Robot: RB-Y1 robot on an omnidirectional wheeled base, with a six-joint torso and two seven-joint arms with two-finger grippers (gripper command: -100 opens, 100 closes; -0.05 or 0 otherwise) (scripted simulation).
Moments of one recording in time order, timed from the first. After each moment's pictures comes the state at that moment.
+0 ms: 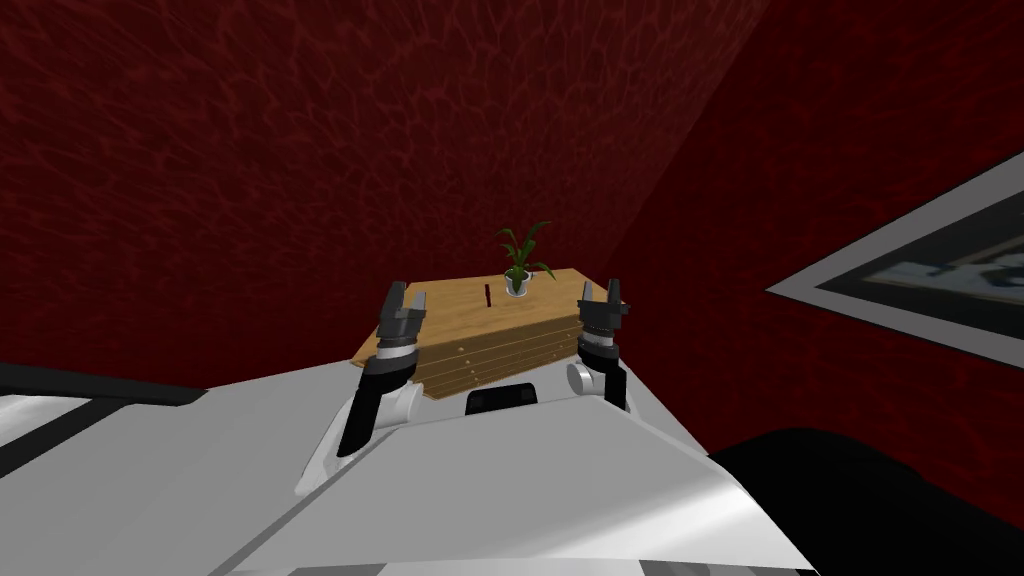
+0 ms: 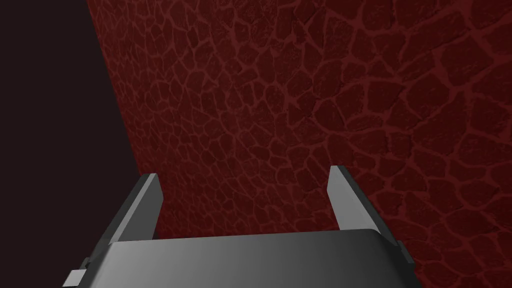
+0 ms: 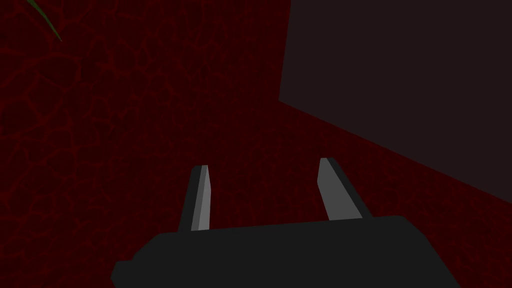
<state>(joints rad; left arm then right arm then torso) 0.47 0.15 -0.05 -2.27 -0.06 -0.43 0.02 0.51 -0.01 0.03 -2.29 -0.12 -0.63 -0.11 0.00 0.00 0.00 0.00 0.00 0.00</state>
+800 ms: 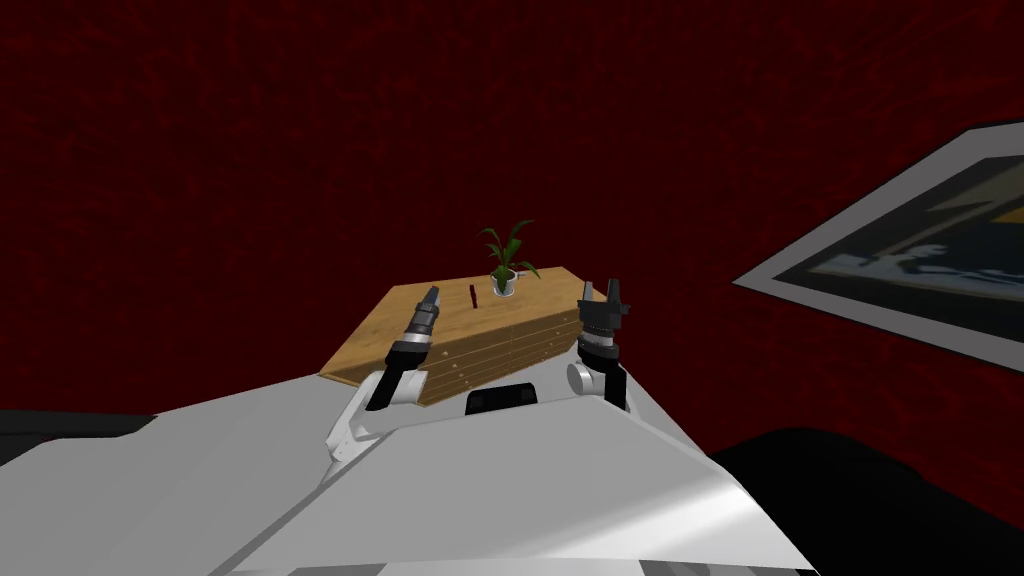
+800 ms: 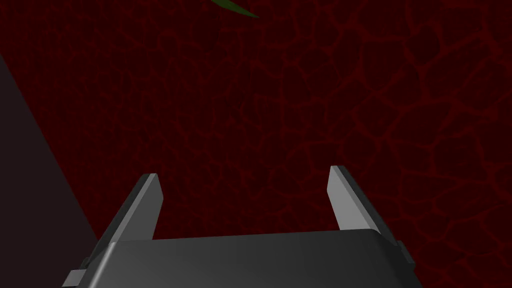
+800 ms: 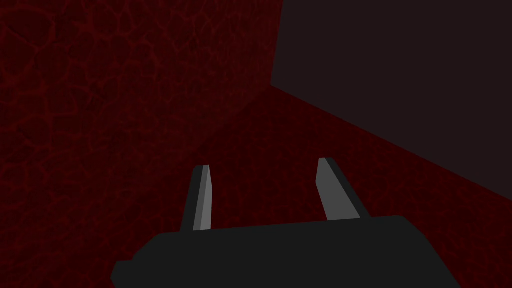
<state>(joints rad) 0.32 0.26 -0.06 -2.08 -0.15 -0.25 -0.04 0.51 -0.01 0.03 -2.29 -0.12 -0.63 -0.11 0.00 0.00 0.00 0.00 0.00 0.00</state>
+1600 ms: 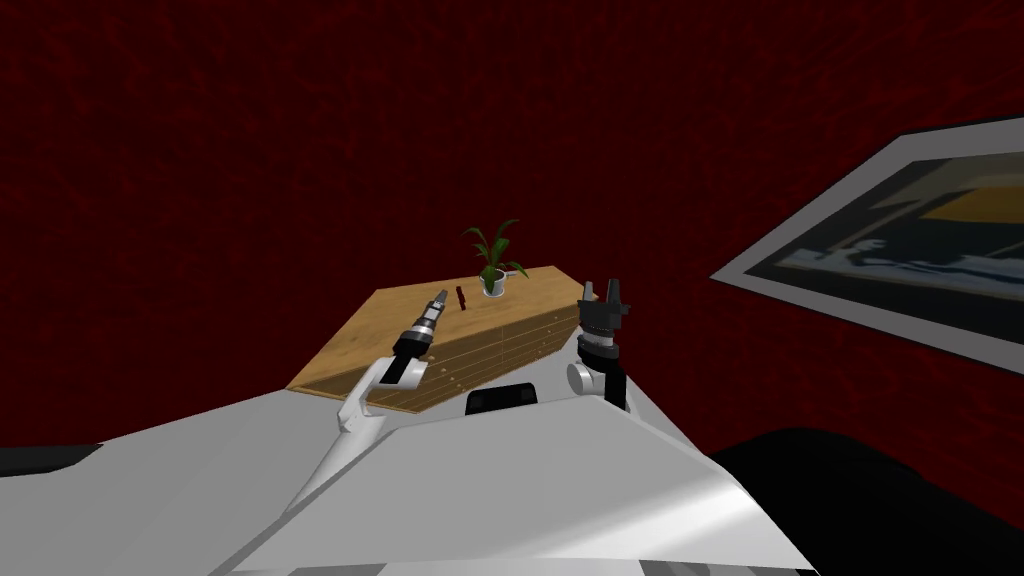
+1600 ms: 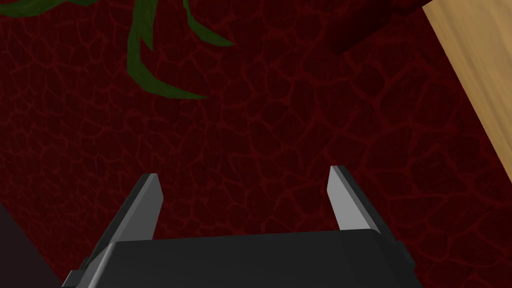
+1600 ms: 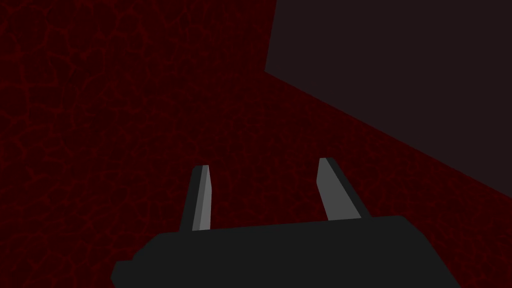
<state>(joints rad) 0.20 0.36 -0.07 -1.94 -0.21 -0.08 -0.09 0.51 -0.01 0.03 -2.29 -0.12 -0.63 -0.11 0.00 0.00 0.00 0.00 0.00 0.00</state>
